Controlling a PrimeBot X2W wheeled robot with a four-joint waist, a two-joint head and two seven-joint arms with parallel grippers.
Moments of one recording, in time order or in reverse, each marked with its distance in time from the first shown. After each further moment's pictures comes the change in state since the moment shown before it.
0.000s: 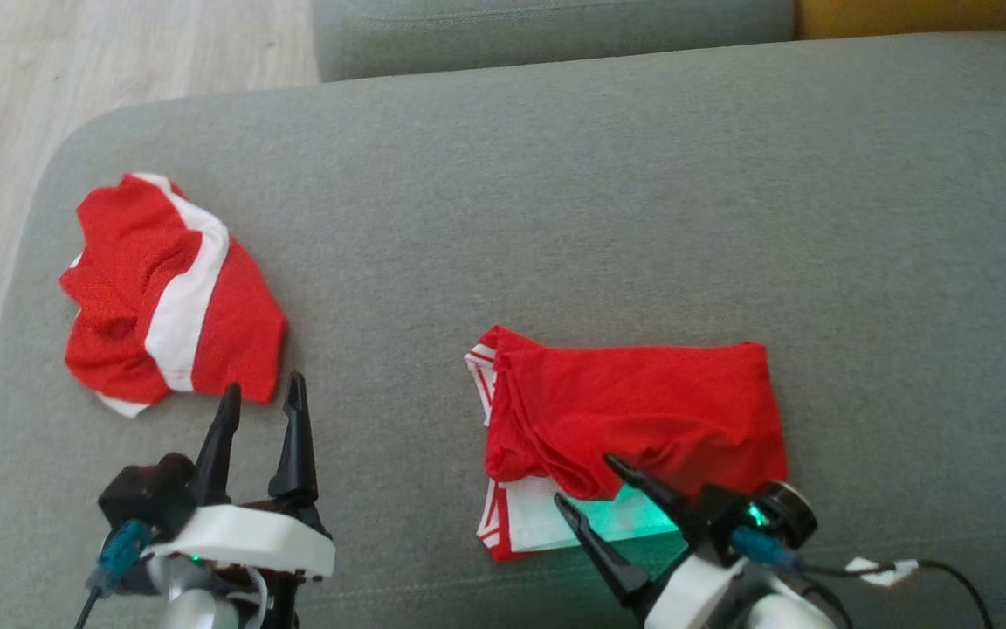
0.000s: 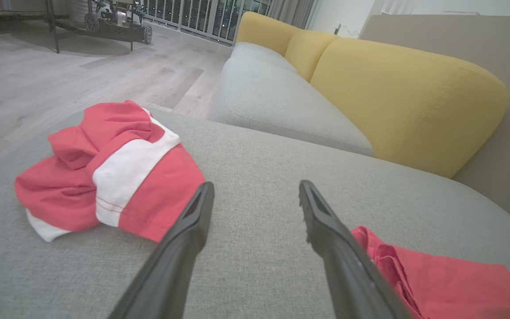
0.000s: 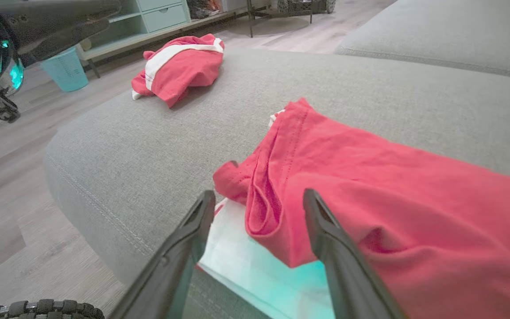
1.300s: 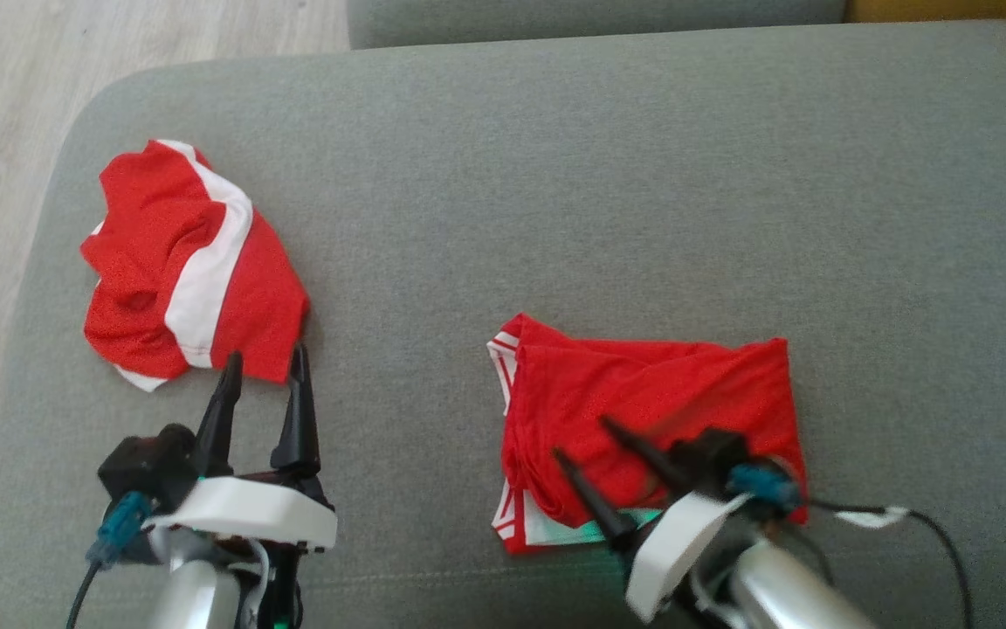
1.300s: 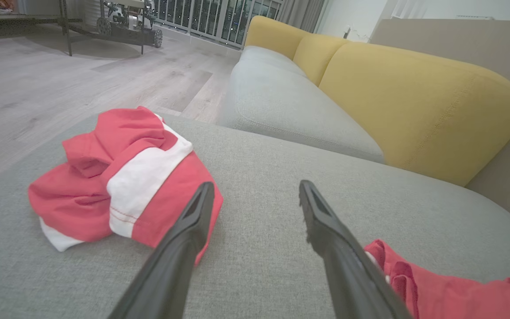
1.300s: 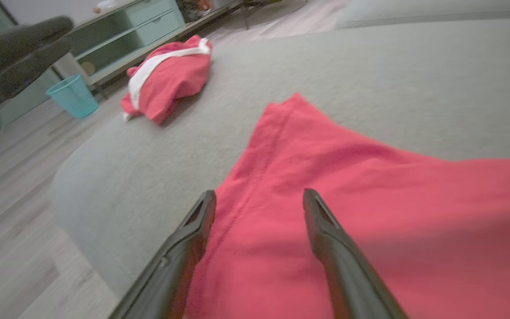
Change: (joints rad) left arm -0.057 0.000 -0.010 0.013 -0.001 -0.002 0.000; right arm -0.136 0.050 0.059 0.159 0.201 0.000 0.020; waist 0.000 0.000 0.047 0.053
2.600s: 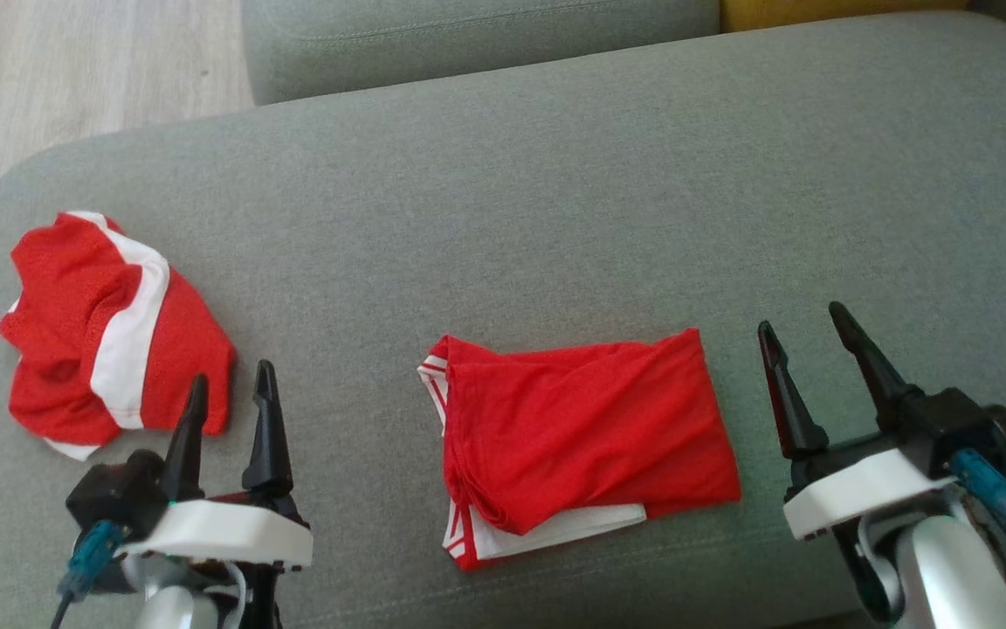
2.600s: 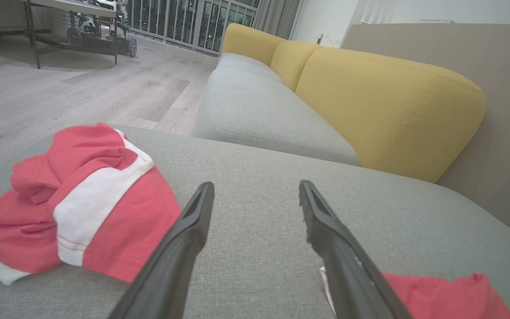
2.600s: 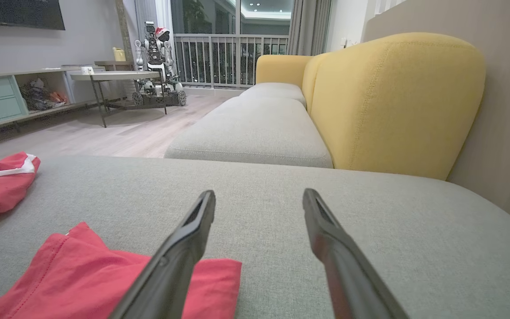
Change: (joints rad) left arm 0.061 0.000 0.057 -0.050 0.011 0.015 0.000; right arm 0.150 0.001 -0.569 -0.351 -0.319 0.000 -0.054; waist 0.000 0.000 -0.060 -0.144
